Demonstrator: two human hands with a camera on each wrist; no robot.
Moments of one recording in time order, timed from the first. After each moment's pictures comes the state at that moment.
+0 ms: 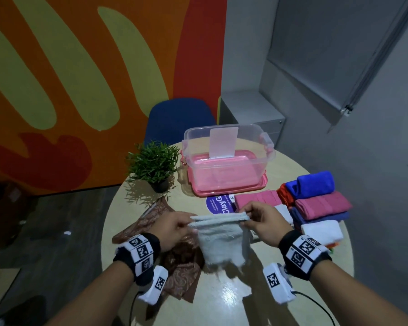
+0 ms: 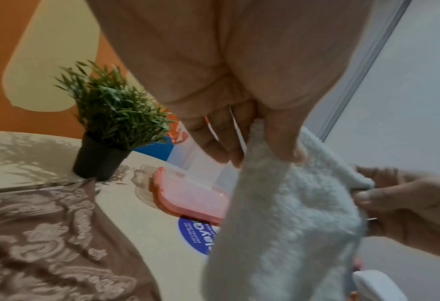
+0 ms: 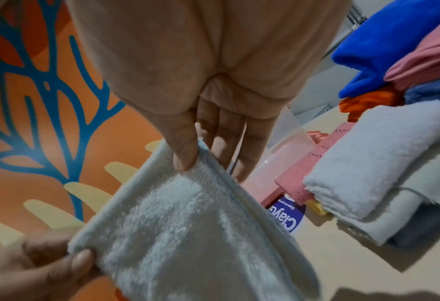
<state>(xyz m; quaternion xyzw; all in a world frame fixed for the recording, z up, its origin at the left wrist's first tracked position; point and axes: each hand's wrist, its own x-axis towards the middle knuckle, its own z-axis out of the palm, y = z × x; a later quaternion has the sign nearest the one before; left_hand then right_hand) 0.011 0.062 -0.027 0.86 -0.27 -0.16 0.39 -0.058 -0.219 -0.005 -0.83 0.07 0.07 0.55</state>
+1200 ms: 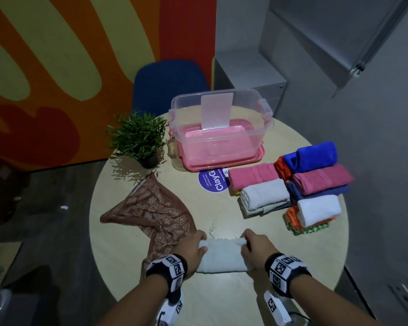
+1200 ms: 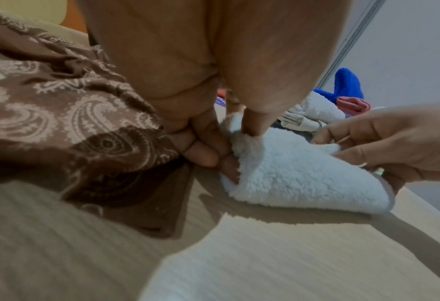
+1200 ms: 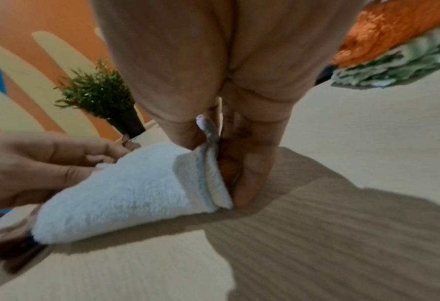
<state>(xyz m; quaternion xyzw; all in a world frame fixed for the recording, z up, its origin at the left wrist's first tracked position) -0.058 0.006 -0.162 0.91 -0.17 -0.30 0.25 -0.113 -0.228 -0.144 -0.91 0.12 0.27 0.28</state>
